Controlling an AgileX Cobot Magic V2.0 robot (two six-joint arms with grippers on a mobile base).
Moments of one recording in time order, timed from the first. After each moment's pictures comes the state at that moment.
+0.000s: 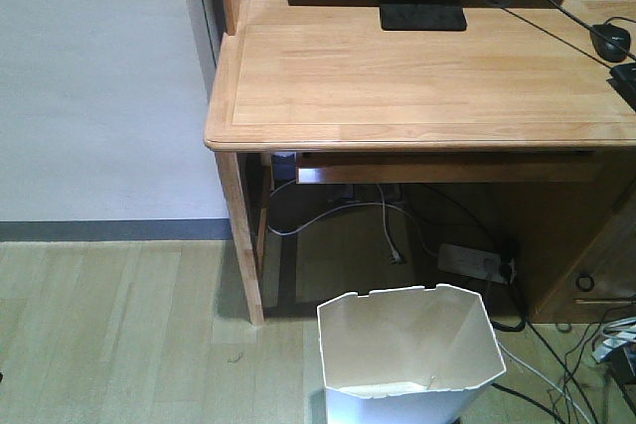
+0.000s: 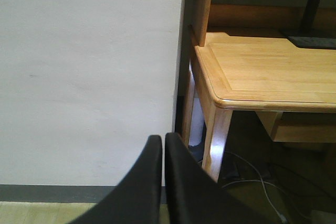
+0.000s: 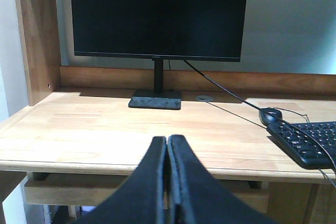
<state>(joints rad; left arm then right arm) 0.01 -0.01 0.03 -0.04 0.27 -0.04 0.00 -0.01 0.03 -0.01 0.05 -0.07</state>
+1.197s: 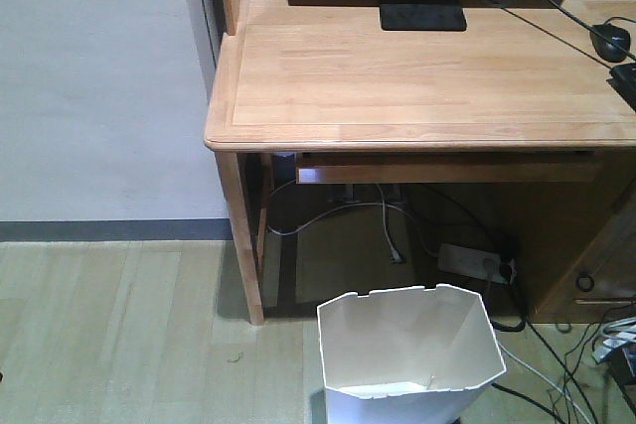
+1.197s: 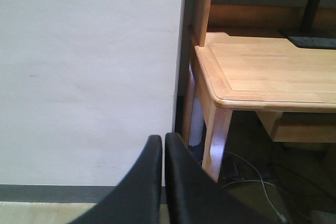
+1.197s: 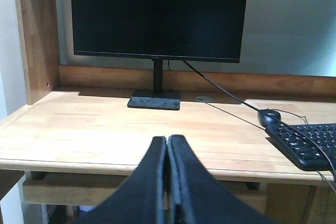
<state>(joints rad) 0.01 -0.01 0.03 -0.04 0.27 -0.04 0.00 -0.01 0.03 -0.01 0.05 -0.08</state>
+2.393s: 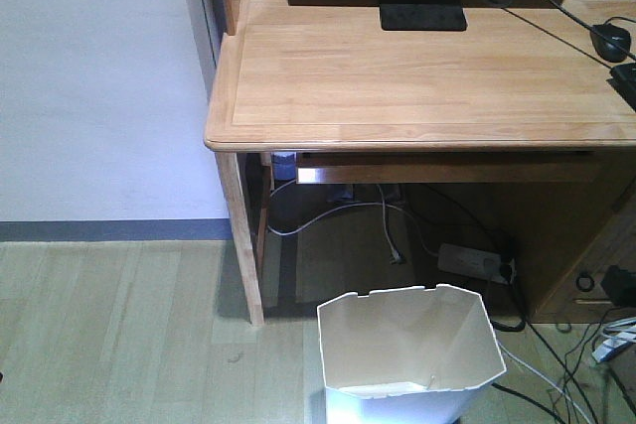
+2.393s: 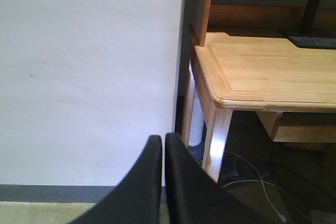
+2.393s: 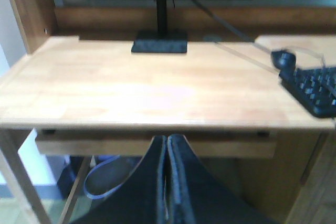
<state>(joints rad) 0.01 -0.01 0.03 -0.04 0.27 -0.04 0.00 0.46 -0.22 0.06 0.13 -0.09</state>
